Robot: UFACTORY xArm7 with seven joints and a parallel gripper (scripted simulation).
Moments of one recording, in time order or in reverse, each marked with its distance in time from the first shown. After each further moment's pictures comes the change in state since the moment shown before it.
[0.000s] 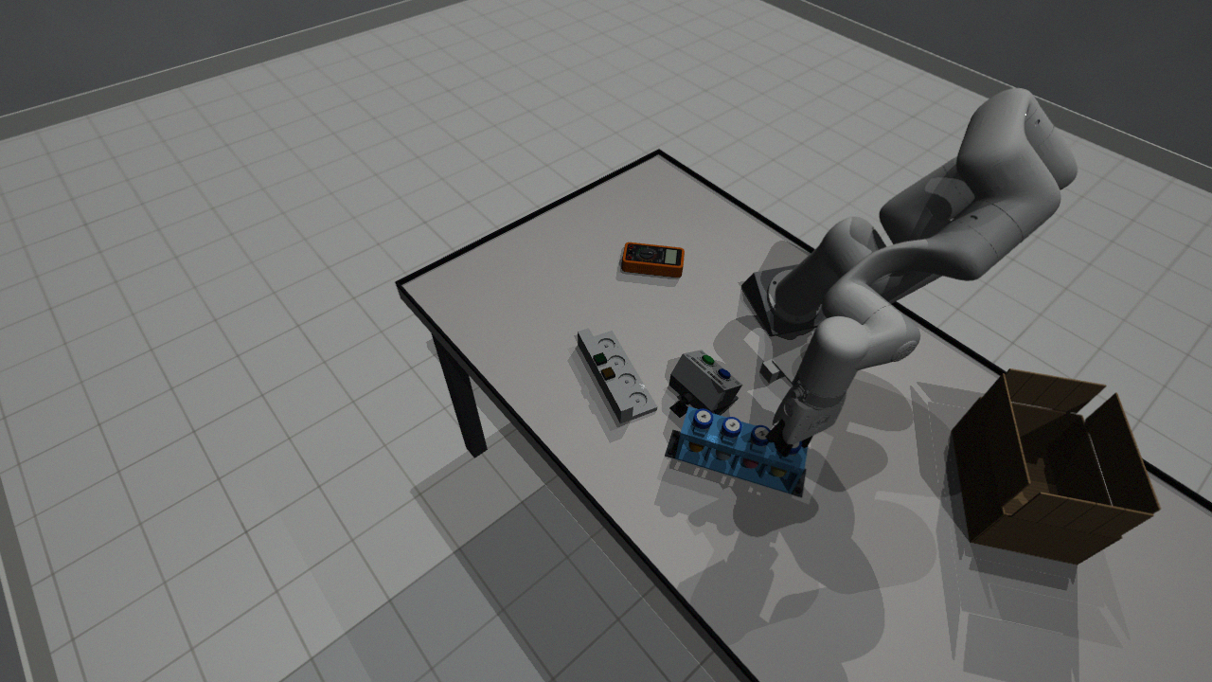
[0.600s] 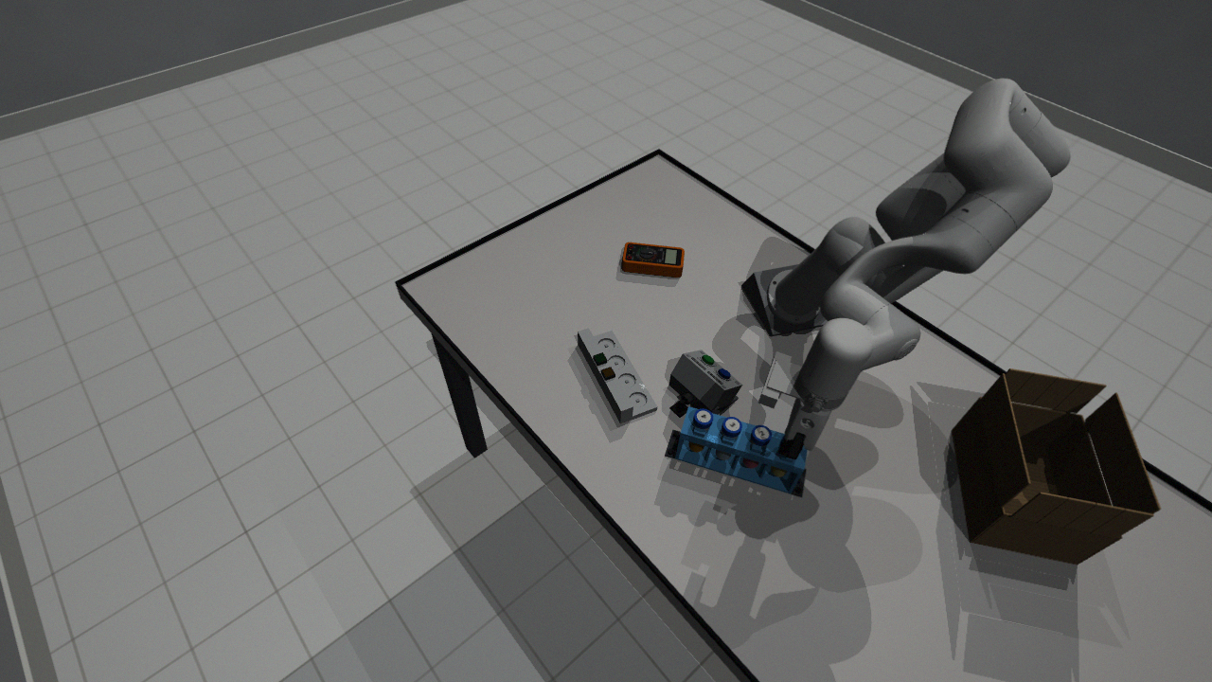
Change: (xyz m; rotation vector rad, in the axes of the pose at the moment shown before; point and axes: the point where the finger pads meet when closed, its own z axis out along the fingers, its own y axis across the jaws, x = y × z) arm 0.000 0.000 0.000 0.000 0.019 -0.676
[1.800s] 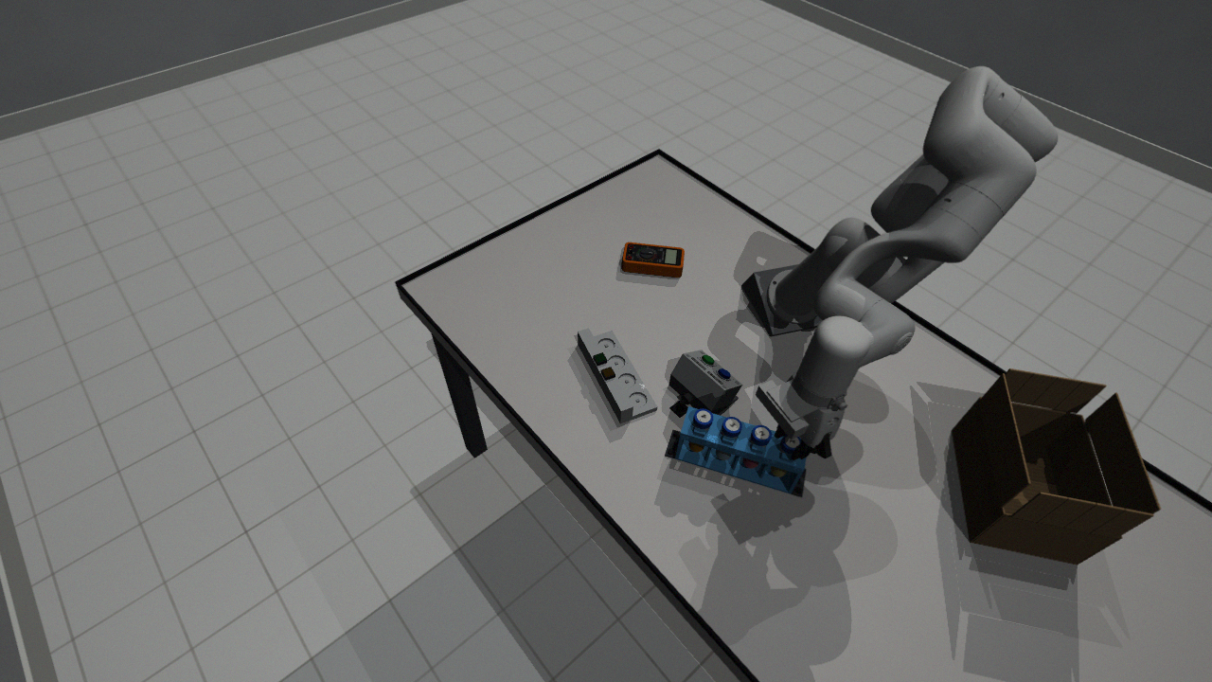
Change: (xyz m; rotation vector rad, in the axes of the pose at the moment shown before) arm 0.000 0.000 0.000 0.013 -0.013 -0.894
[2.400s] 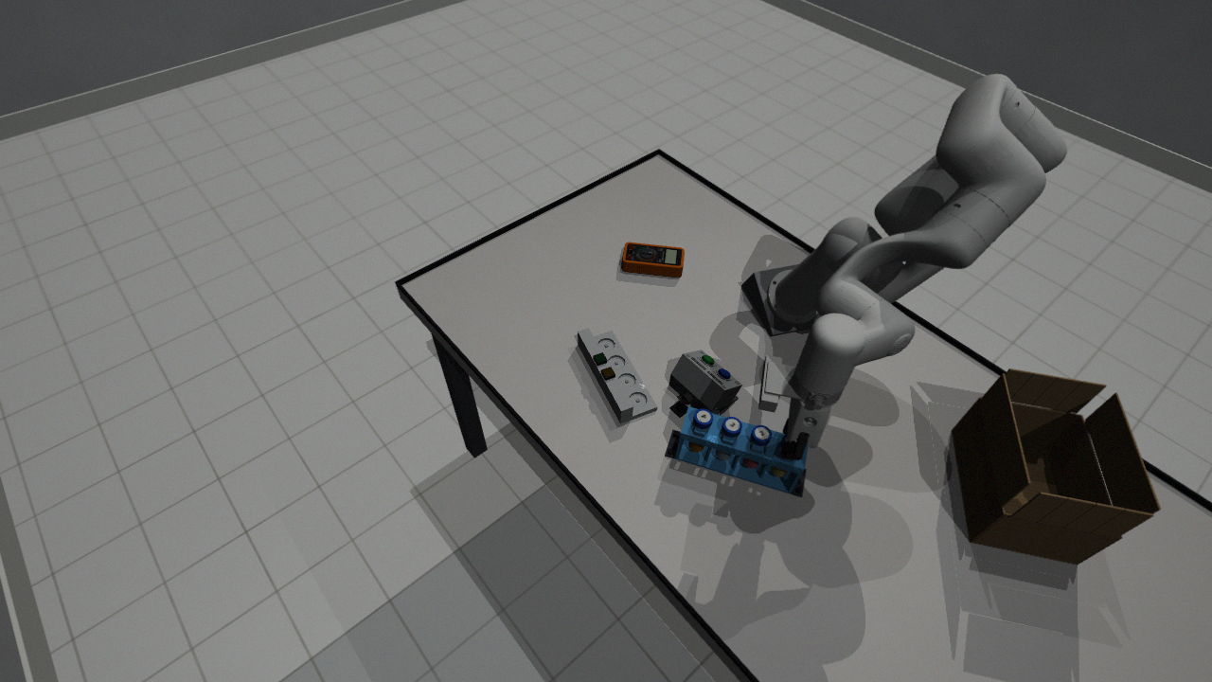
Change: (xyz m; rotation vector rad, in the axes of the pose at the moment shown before) arm 0.000 0.000 0.000 0.023 -0.013 0.723
